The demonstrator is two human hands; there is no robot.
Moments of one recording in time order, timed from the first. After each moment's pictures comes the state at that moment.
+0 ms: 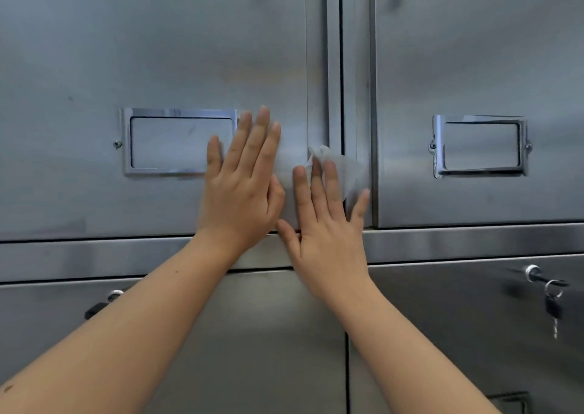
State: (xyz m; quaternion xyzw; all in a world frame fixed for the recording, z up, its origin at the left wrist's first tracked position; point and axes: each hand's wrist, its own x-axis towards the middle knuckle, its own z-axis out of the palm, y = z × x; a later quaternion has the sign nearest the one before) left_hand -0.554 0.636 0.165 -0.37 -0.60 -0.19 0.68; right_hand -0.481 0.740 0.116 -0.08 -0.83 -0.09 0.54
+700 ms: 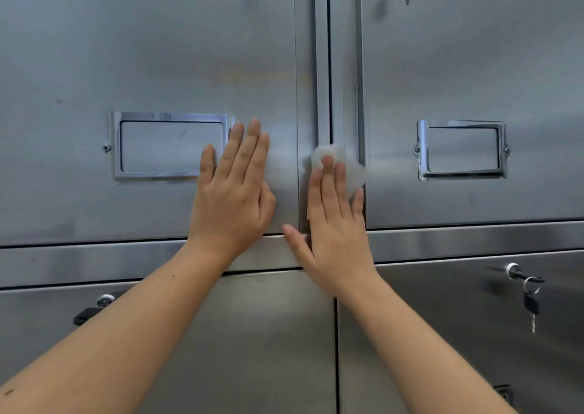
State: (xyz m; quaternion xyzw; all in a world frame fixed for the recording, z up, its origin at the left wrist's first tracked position) left_hand -0.552 0.636 0.161 -0.37 -0.62 -0.18 0.67; right_hand -0.474 0.764 0.114 -0.05 -0.80 -0.09 0.59
